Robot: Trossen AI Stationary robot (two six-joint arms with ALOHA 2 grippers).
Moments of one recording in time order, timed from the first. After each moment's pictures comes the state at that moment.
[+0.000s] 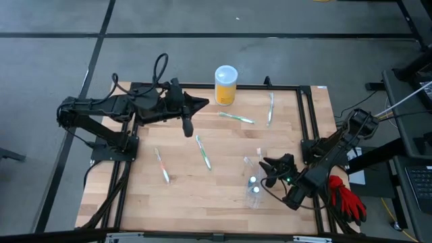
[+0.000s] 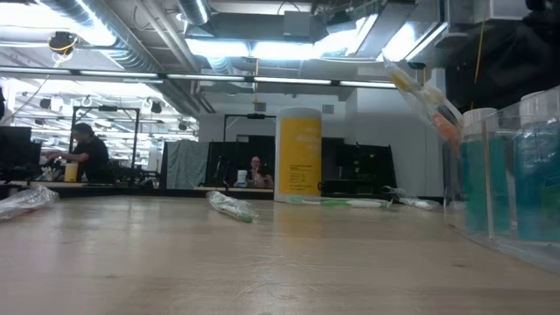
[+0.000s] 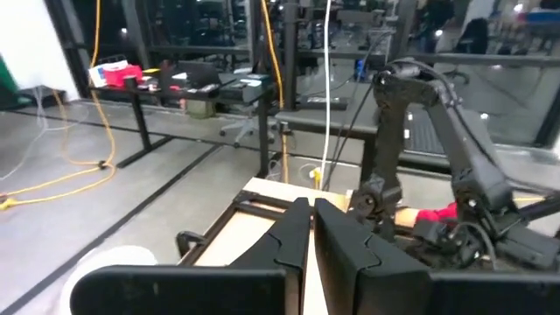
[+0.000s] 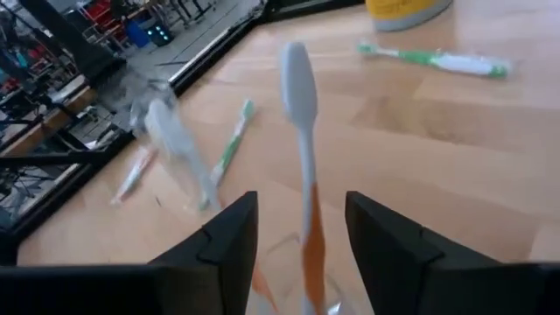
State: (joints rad) left arm -0.11 1.26 1.49 -0.35 -0.48 -0.08; right arm 0.92 1.50 0.66 -0.55 1.22 1.92
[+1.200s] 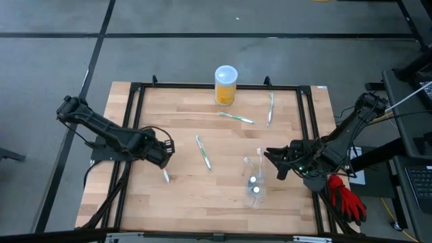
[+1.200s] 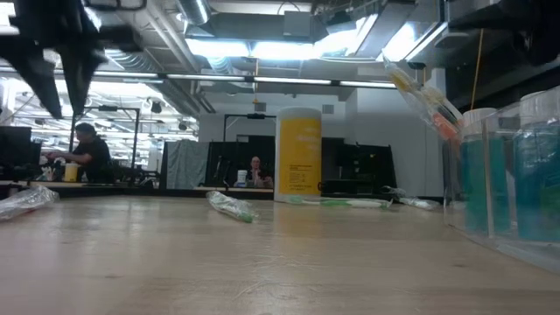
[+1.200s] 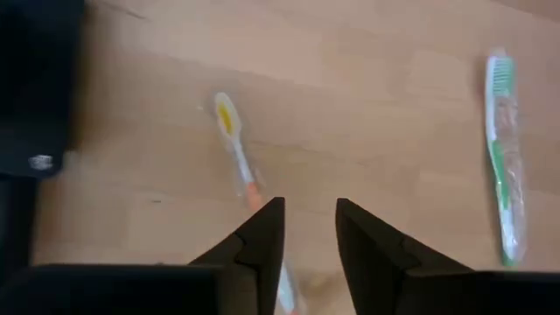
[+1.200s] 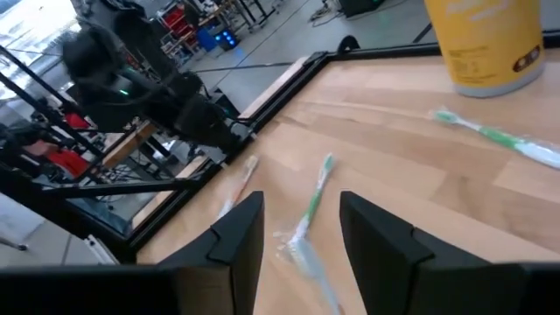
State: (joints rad) left arm -0.40 1.22 0.90 -1.20 -0.27 -2.20; right arm 0.87 1.04 0.68 -0.33 1.19 1.28
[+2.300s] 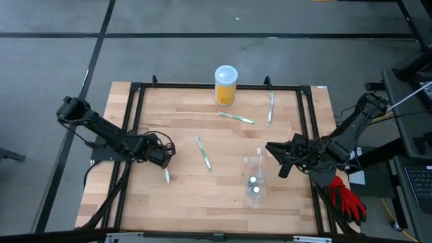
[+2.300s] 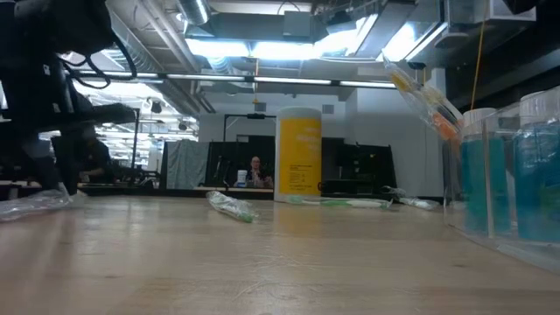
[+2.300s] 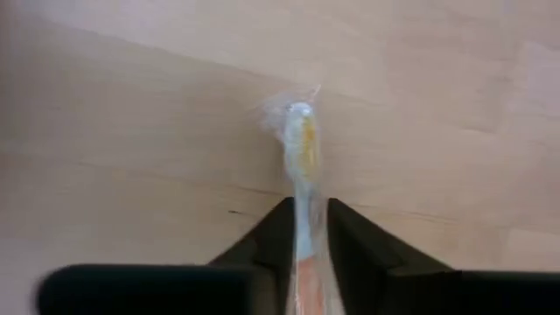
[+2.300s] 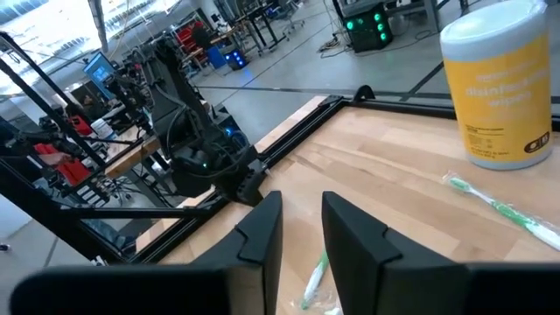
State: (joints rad) left arm -0.36 1.23 0.53 -0.74 -0.30 -2.17; right arm 0.84 1.04 0.86 -0.33 1.23 1.01
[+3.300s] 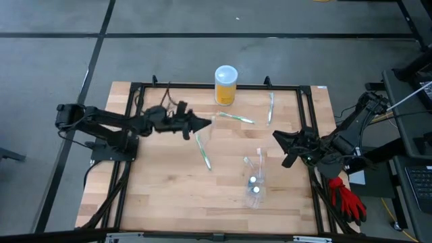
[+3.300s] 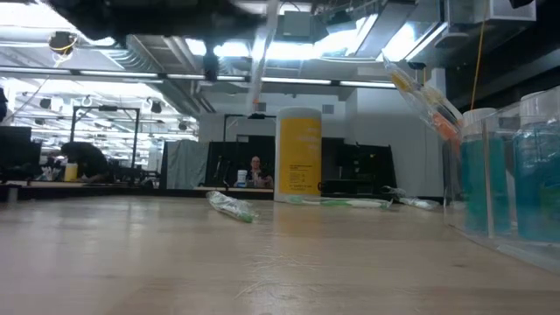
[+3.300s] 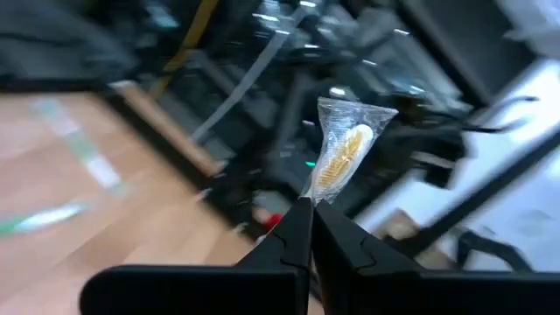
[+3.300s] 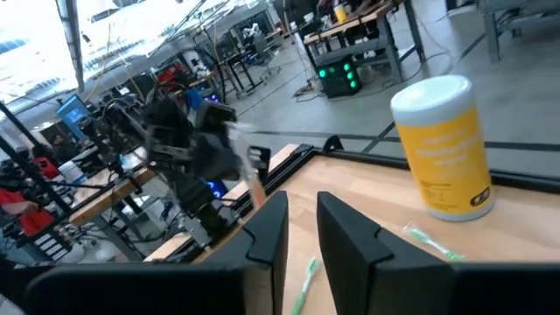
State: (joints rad) left arm 0.10 1.23 0.58 0.74 -0.02 -0.79; right arm 0.83 0.96 0.86 -0.33 1.38 0.91
